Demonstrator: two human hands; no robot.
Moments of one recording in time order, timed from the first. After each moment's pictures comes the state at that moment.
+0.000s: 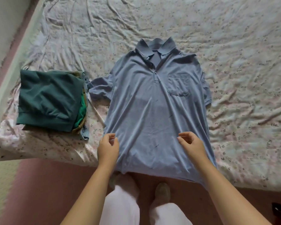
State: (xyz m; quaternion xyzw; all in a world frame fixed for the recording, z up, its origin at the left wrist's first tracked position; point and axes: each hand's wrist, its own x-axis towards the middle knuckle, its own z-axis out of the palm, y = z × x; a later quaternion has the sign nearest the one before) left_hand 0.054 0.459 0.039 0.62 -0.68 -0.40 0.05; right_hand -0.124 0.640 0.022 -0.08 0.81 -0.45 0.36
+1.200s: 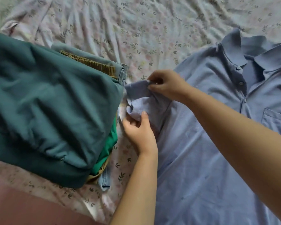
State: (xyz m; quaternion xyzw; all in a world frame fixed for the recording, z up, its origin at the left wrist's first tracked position) left_hand -0.046 0.246 -0.085 0.67 -0.26 -0.55 0.42; right_hand -0.174 0.185 -0.072 -0.53 0.73 -0.22 0.37
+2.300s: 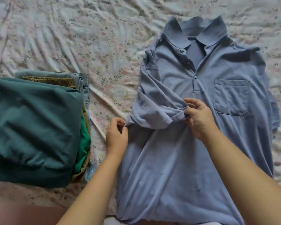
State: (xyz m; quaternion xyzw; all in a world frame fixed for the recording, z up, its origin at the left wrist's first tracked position) left_hand -0.010 0.269 -0.095 0.55 -0.69 -0.46 0.10; right_hand -0.200 0.390 -0.072 0.11 0.69 -0.59 0.39
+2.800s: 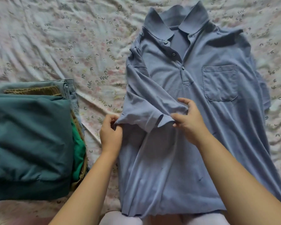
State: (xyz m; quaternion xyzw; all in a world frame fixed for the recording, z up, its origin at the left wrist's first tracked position) left_hand -0.020 0.263 -0.089 0.52 -0.70 -0.48 0.11; right_hand -0.175 0.409 -0.078 0.10 0.71 -0.57 0.39
